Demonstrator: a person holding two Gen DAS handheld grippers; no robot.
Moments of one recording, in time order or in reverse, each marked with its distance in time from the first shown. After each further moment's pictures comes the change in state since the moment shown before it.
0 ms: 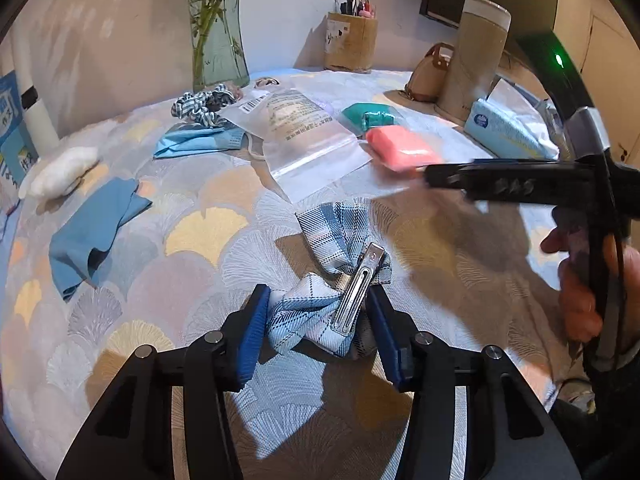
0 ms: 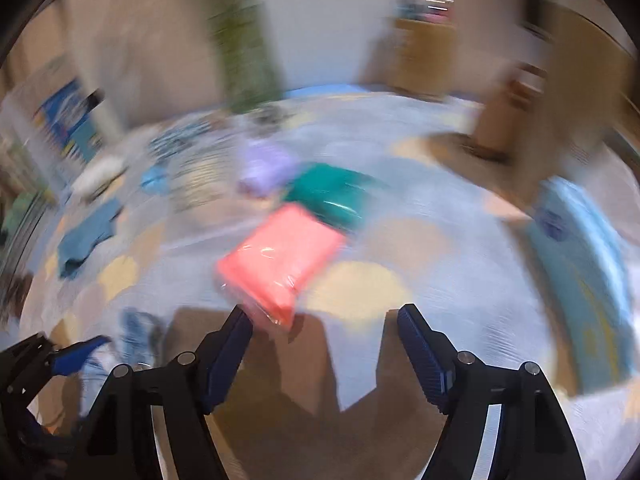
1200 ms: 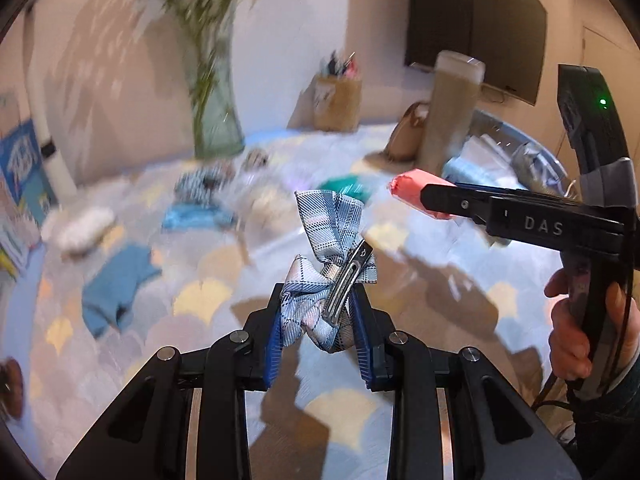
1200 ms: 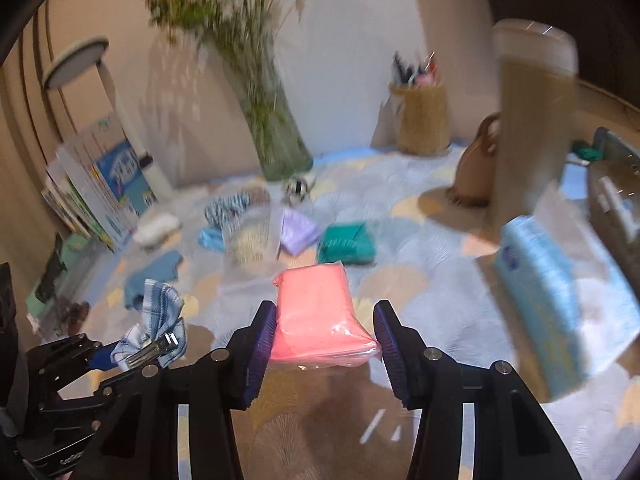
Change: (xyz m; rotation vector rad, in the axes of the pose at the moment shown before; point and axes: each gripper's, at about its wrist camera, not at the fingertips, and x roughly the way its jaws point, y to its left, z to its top) left arm -0.048 -0.045 0.038 0.032 -0.156 0.050; right arm -0.071 -0.014 -0.006 0.004 -0.215 0.216
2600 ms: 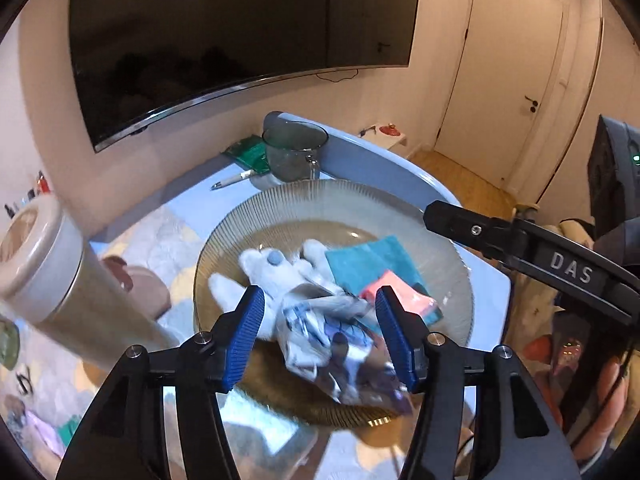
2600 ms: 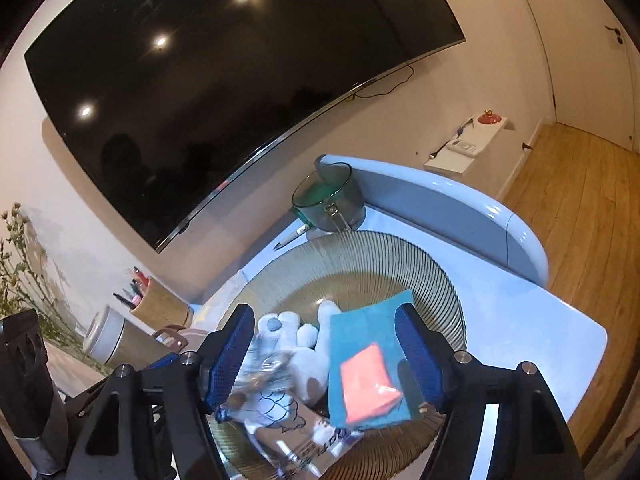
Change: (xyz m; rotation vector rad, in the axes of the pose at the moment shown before) left arm 0.127 -0.300 0.196 0.269 0.112 -0.376; right arm -0.177 -0.326 0.045 0.615 -0.240 -0.332
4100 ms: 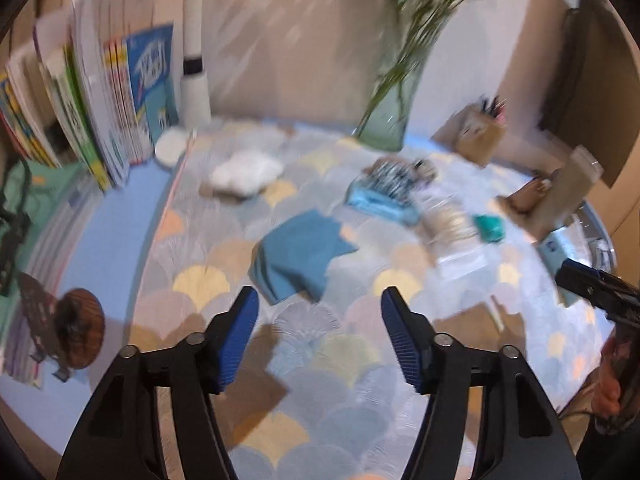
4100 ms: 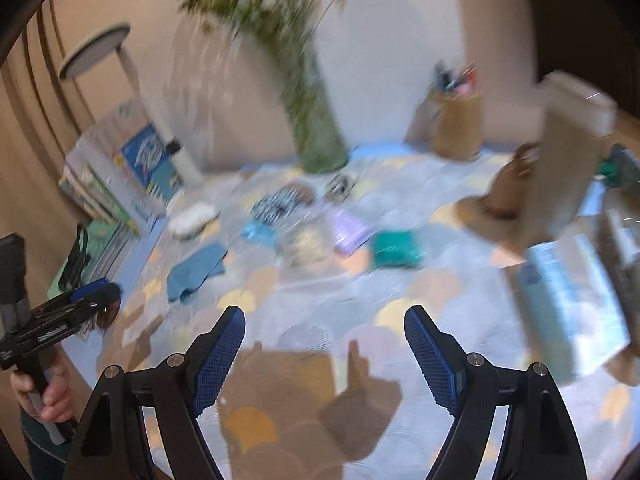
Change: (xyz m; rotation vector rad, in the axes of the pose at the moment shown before) left arm -0.290 0.312 -0.334 -0.671 -0.019 0.506; right arm 0.021 0.322 -0.271 -0.676 0.402 0.334
